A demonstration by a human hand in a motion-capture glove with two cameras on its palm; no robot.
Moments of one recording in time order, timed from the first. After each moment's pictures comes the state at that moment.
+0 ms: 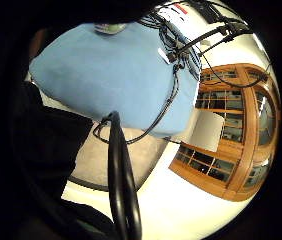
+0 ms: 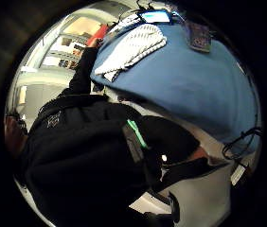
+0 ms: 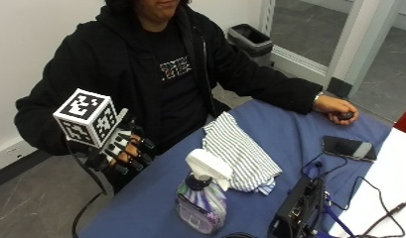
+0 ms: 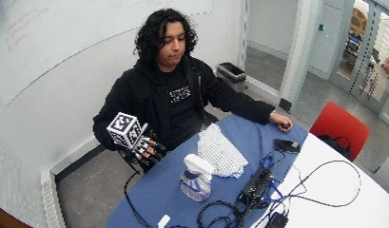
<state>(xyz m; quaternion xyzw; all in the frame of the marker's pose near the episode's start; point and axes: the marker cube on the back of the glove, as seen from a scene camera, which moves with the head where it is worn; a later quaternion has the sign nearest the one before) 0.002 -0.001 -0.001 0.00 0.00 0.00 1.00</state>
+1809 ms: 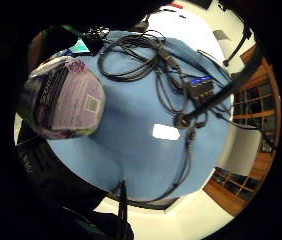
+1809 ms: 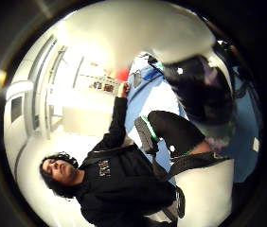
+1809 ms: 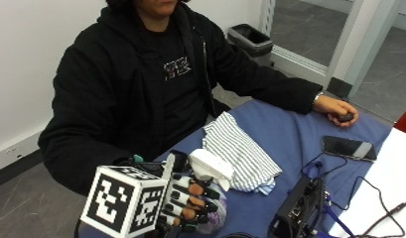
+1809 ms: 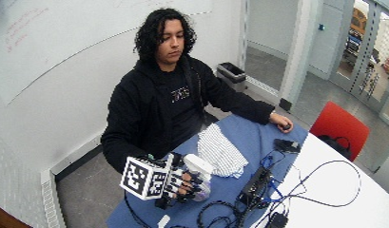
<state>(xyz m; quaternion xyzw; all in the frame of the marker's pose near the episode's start) 0.093 -0.200 -0.045 0.09 -0.29 0.05 0.95</state>
